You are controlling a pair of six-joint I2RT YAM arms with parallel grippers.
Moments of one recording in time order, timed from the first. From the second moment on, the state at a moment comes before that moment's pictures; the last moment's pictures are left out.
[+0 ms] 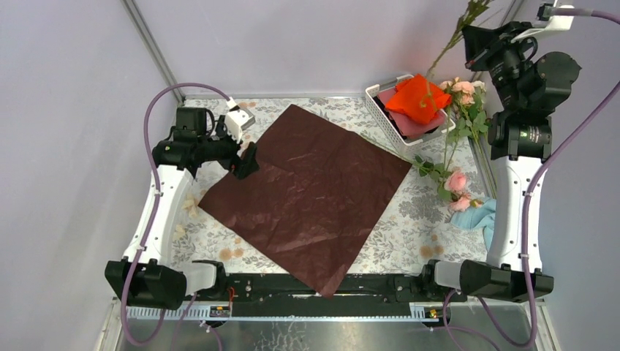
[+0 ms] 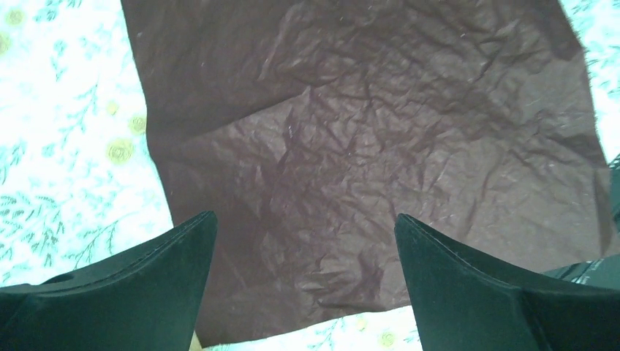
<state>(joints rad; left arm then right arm) -0.05 1.22 1.28 -0.87 0.59 0.51 -0.17 1.29 1.72 -0.11 -0.36 0.34</state>
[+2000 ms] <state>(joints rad) -0.03 1.25 1.10 -0.88 0.52 0.55 -0.09 1.63 1.04 -0.43 0.18 1.07</state>
